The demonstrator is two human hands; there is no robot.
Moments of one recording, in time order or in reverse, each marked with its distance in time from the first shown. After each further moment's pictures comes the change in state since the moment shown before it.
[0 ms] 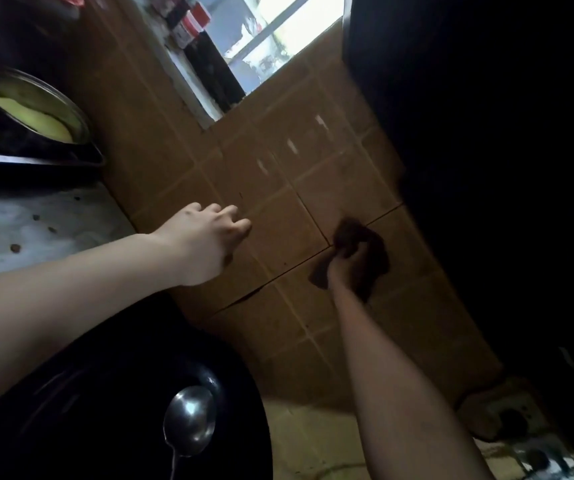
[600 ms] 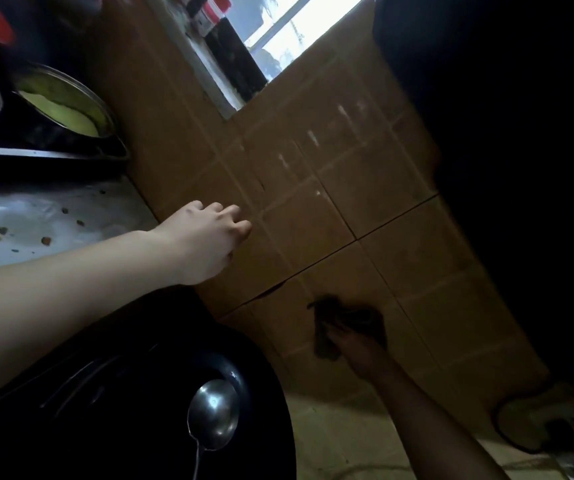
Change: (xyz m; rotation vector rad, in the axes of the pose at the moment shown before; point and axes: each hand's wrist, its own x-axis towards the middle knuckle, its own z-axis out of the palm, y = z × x) left_hand -0.012 -0.019 0.023 0.116 -0.065 0.018; right_hand -0.036 0.160 0.012 -0.718 -0.836 -0.759
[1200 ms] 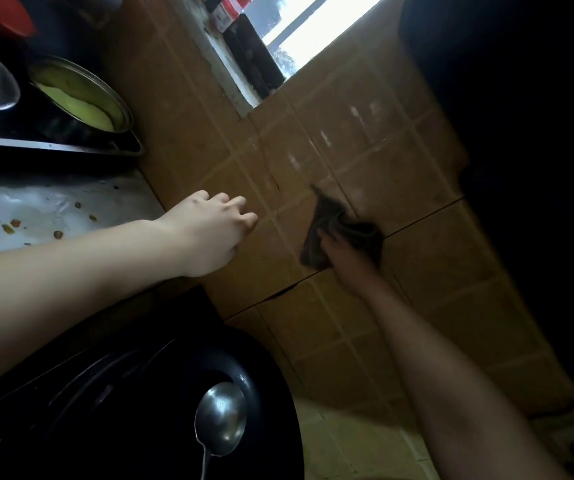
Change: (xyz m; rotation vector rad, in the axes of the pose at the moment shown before) left_hand 0.002 -0.016 0.009 0.005 0.014 -0.012; right_hand 0.113 -0.032 -0.114 -0.133 0.220 -0.034
